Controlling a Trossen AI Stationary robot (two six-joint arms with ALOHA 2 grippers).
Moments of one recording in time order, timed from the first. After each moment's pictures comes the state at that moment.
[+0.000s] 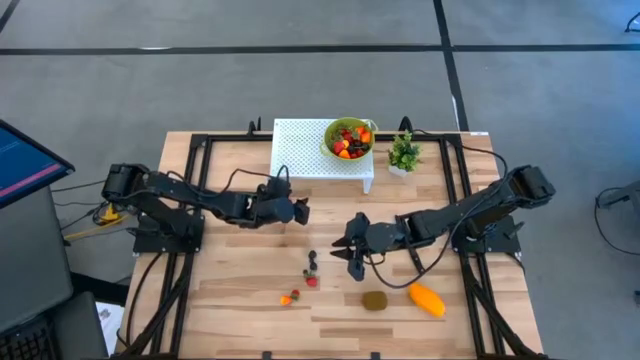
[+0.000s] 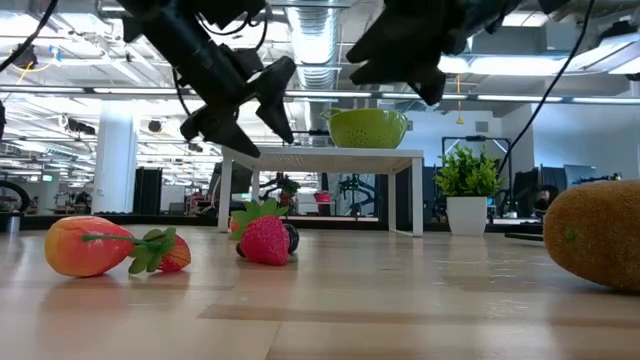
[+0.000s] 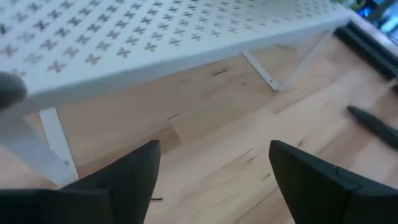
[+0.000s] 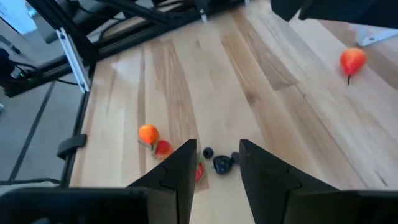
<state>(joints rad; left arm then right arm) -0.06 1.49 0.83 -0.14 -0.70 -0.90 0.31 1.52 0.91 0.06 0.24 0.52</state>
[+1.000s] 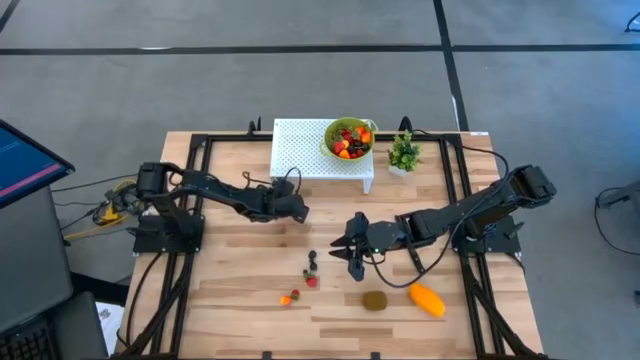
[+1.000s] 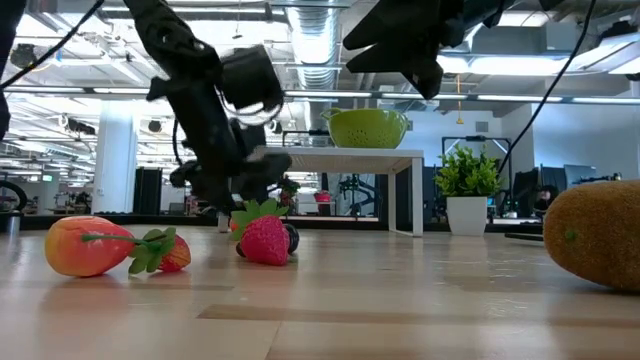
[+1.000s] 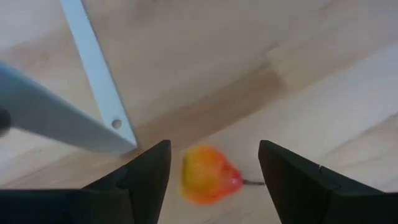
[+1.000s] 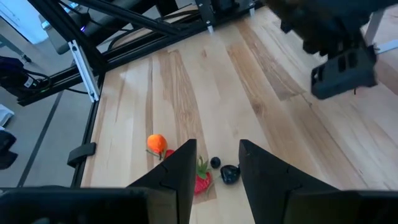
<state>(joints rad) 0.08 1.74 0.83 -0.23 -0.59 -0.89 0.31 1.51 0.91 0.09 0.23 0.52</state>
